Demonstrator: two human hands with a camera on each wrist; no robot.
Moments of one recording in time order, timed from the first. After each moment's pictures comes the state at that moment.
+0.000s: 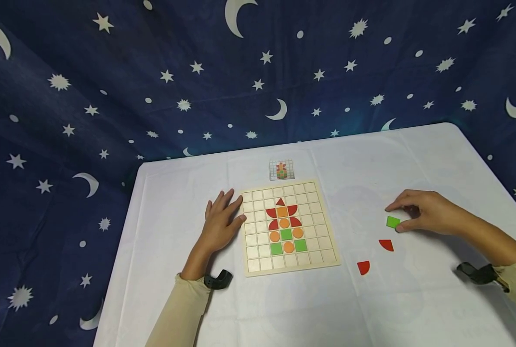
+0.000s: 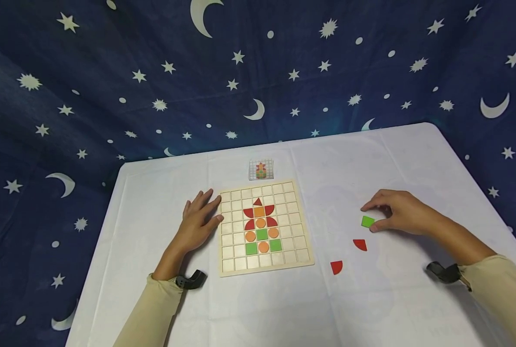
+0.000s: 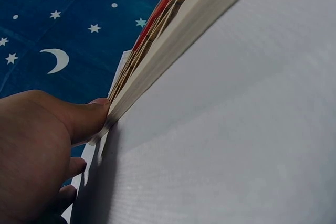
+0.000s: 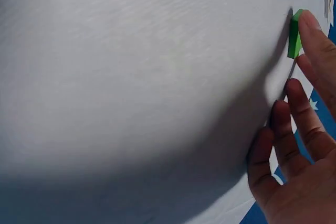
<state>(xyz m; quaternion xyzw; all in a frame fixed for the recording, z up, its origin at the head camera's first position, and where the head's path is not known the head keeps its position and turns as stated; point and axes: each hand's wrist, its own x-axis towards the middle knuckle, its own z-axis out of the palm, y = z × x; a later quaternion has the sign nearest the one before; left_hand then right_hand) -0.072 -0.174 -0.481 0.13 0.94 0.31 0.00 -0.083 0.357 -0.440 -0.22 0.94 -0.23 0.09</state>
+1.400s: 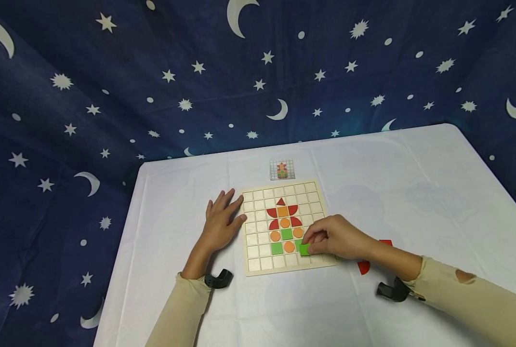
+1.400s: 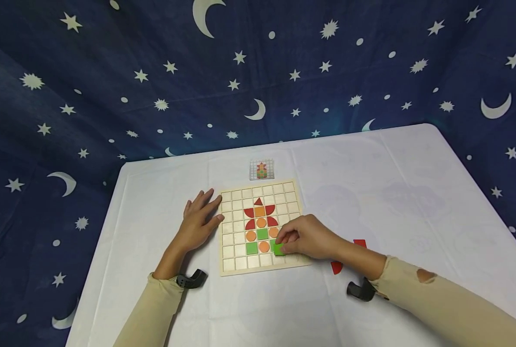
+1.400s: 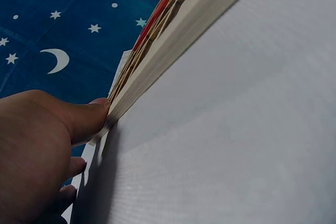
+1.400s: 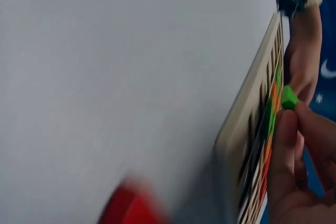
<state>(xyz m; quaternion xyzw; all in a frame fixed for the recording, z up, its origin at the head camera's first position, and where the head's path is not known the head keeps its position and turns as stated) -0.073 -0.174 -0.482 0.12 0.95 0.30 0.01 -0.053 0.169 -0.440 -0.25 0.82 -0.45 0.25</state>
